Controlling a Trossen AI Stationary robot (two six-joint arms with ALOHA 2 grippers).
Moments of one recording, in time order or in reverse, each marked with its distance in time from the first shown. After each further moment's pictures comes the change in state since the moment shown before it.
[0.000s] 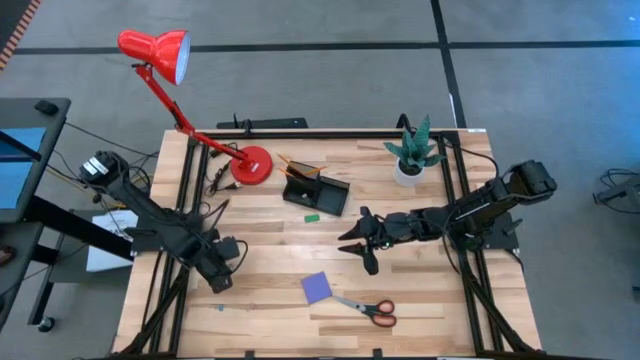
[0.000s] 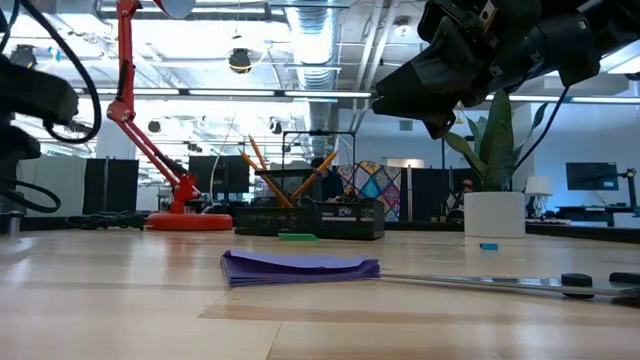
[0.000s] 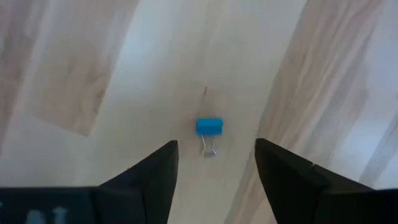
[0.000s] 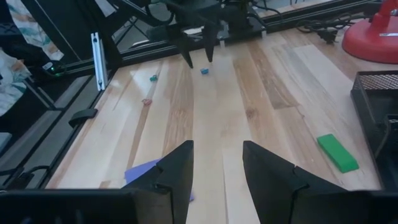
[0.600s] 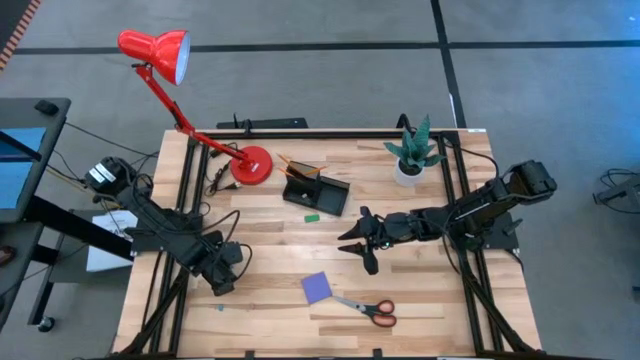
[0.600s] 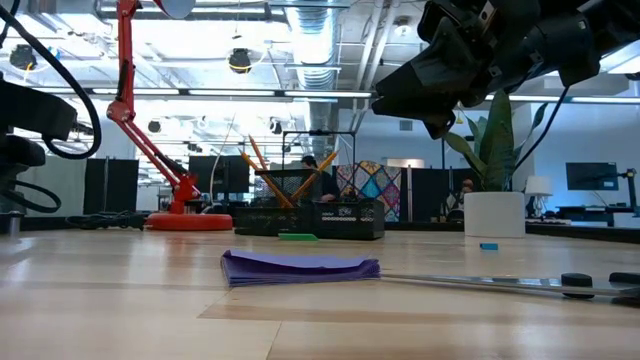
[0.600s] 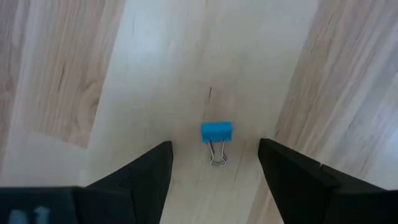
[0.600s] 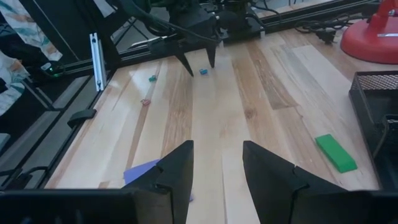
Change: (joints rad) left arm -0.001 0.156 0.006 0.034 -0.031 0.062; right arm 0.000 0.000 0.000 0.000 0.004 0.000
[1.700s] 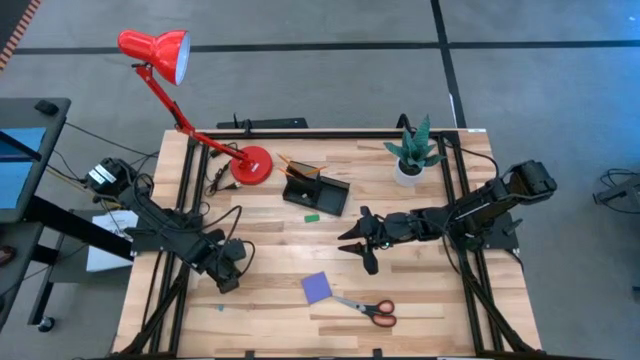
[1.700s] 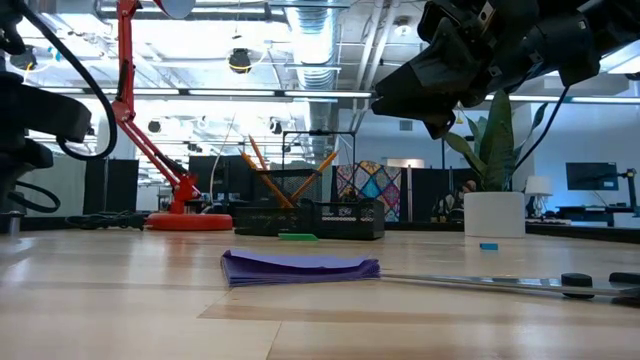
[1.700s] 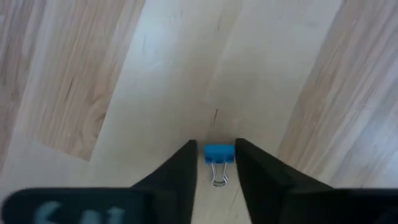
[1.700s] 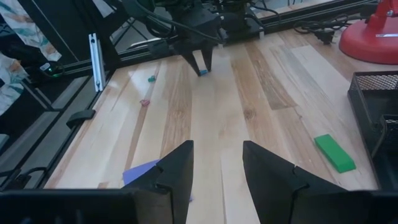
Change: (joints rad) left arm 0.049 0.006 0.006 -0.001 0.023 -0.021; right arm 0.000 0.000 0.000 0.001 0.003 0.000
